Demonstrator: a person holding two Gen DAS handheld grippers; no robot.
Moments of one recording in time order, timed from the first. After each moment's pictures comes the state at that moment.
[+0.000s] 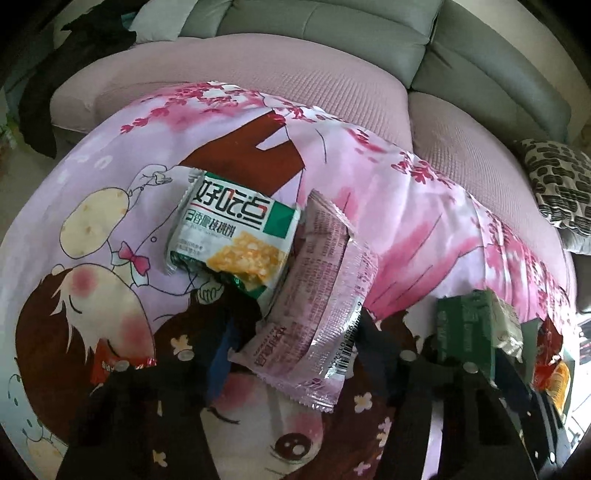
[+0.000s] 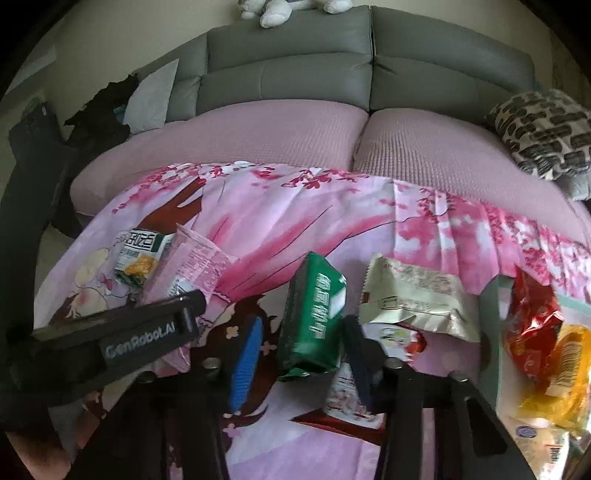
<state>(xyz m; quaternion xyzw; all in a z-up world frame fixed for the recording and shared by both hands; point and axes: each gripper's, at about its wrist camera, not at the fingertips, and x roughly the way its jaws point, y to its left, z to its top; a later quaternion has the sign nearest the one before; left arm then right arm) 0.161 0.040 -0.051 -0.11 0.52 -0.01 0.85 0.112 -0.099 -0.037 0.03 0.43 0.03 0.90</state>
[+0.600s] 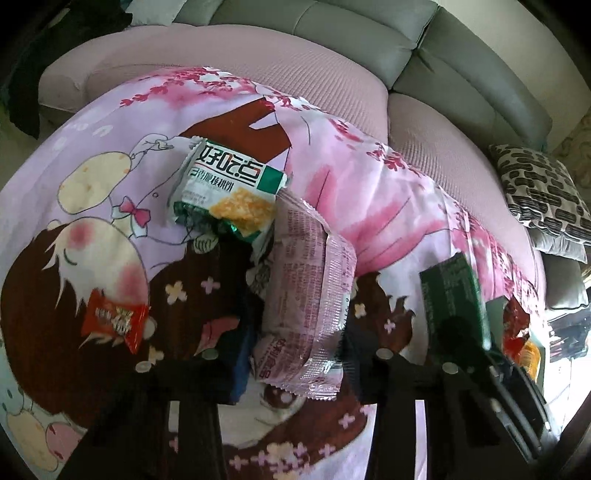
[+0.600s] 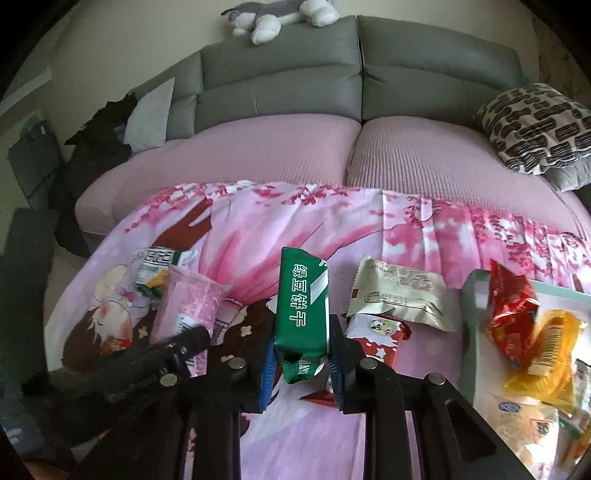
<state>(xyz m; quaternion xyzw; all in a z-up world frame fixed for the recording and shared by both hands) 0.130 0.048 -0.043 -0.15 0.52 -0.05 0.84 0.086 -0.103 -0.007 0.05 0.40 0.03 0.91</state>
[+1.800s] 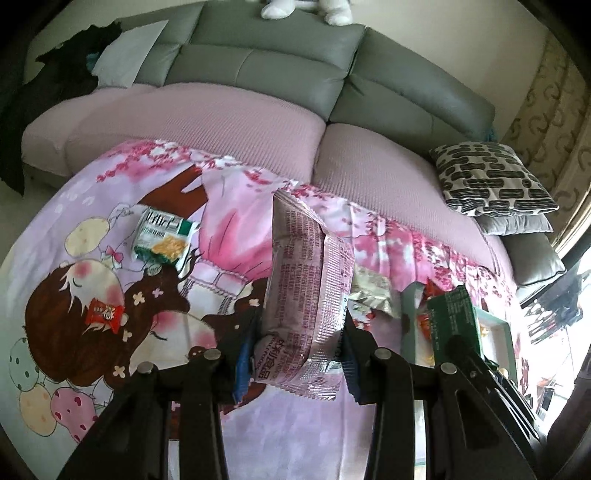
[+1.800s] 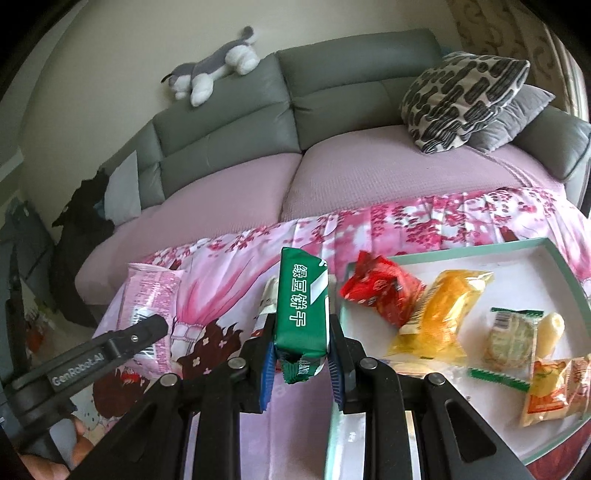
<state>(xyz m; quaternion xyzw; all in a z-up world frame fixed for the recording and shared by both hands) 0.073 -0.011 0.036 -0.11 0.44 -0.11 0.88 0.007 -0.209 0.037 0.17 0.34 -0.03 0.92</state>
